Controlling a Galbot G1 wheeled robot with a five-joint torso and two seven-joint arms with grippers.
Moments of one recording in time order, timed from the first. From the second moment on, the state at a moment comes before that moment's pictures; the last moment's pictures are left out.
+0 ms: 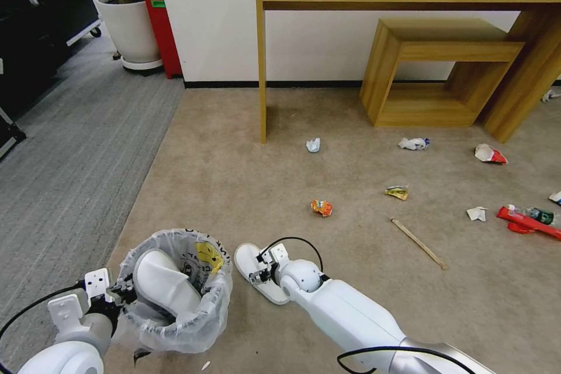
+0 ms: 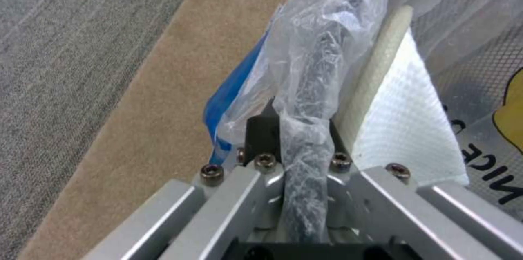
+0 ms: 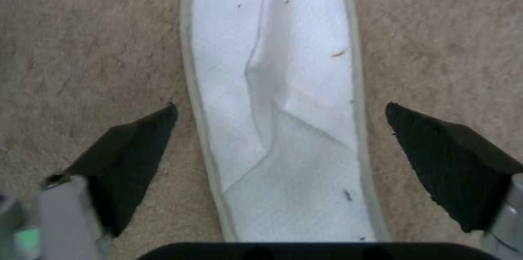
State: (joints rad) left arm 1.69 -1.31 -0.83 -2.24 -0.63 0.66 -0.31; right arm -0.67 1.40 -0.46 1.11 0.60 -0.55 0.17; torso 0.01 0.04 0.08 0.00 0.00
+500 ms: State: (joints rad) left arm 1.69 -1.31 -0.83 -2.25 -0.63 0.66 -0.31; right arm -0.64 1.46 -0.53 0.98 0.59 -0.40 0.13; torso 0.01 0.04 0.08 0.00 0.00
